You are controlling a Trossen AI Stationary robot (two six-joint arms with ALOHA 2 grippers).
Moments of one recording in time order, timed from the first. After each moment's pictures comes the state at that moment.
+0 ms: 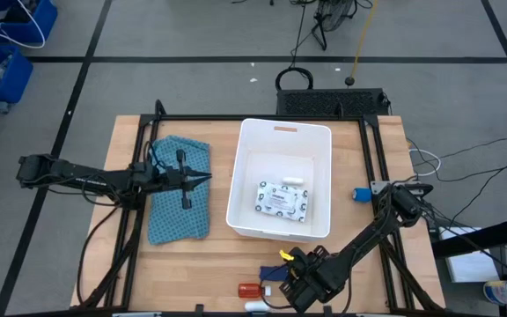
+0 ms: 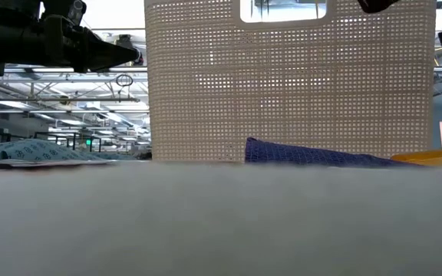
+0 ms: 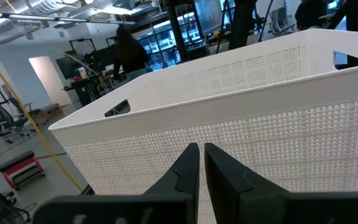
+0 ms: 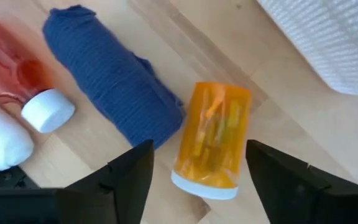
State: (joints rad) left arm 0.00 0.78 0.15 0.66 -0.13 0.28; right arm 0.72 2.03 1.58 -1.03 0.26 1.53
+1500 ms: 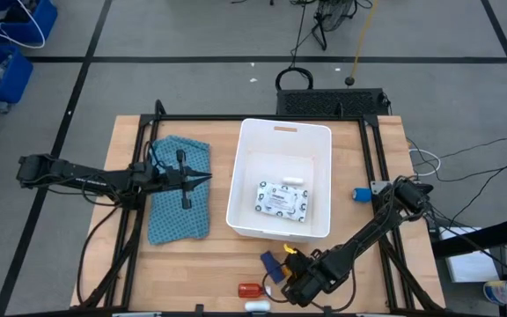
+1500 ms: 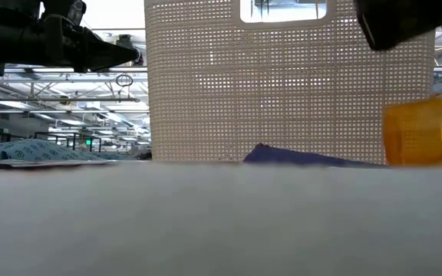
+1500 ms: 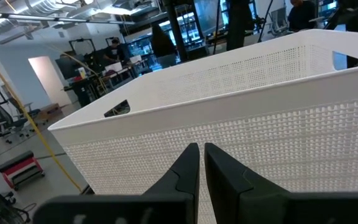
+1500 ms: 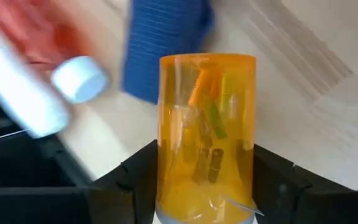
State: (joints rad) left arm 0.00 0.78 0.15 0.66 -0.13 0.28; right arm 0.71 1.94 1.34 -0.62 0.13 1.50
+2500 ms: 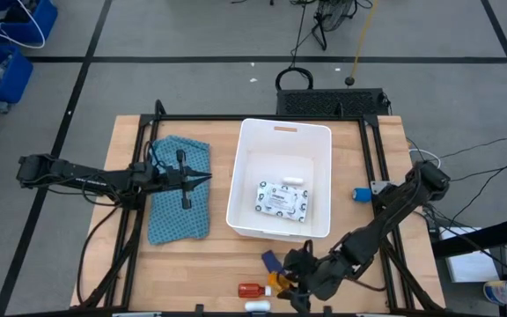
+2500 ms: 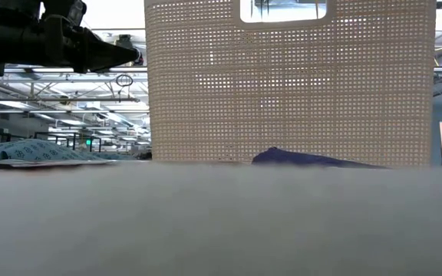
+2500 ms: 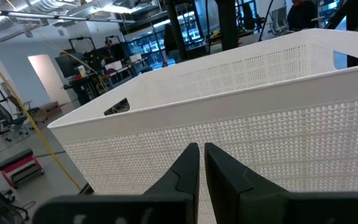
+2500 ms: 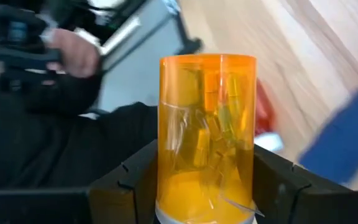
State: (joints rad) left arm 0.00 0.78 0.15 0.66 -0.13 0.28; right arm 0.72 1.70 1.34 -0.29 0.21 1.11
